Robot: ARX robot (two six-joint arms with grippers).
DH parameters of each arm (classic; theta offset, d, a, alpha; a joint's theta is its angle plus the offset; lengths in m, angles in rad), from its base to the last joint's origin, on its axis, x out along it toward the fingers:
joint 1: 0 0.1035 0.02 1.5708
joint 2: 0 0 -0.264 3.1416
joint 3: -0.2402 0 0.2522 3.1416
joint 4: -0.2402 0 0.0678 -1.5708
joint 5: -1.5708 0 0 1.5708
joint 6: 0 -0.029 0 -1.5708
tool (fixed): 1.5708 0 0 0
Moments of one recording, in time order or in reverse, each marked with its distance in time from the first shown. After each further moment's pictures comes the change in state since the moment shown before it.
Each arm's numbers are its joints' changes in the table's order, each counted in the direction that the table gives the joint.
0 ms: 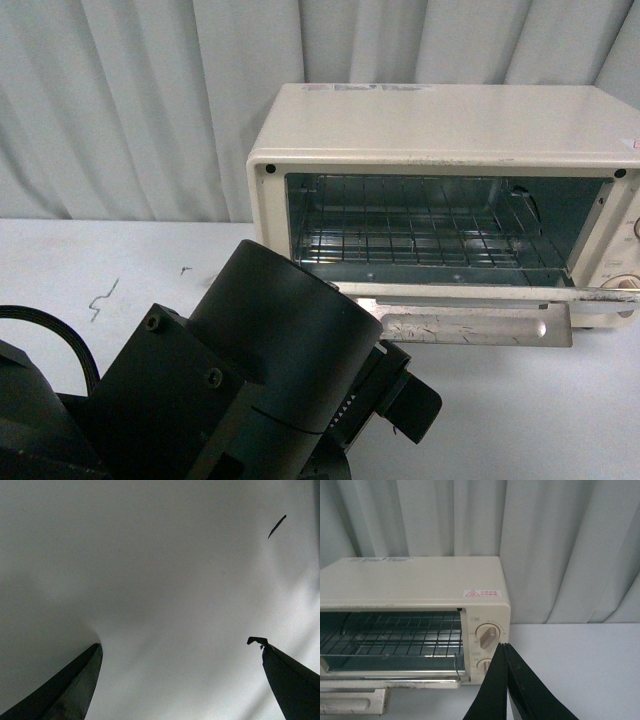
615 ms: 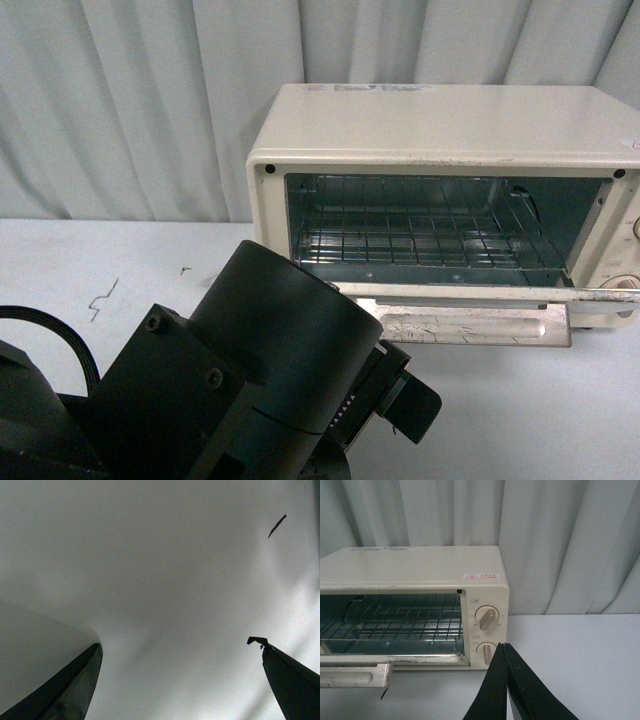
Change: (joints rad) left arm 0.000 0.000 0.000 0.000 0.000 0.000; right arm 0.000 0.220 0.098 -0.119 0.000 -0.002
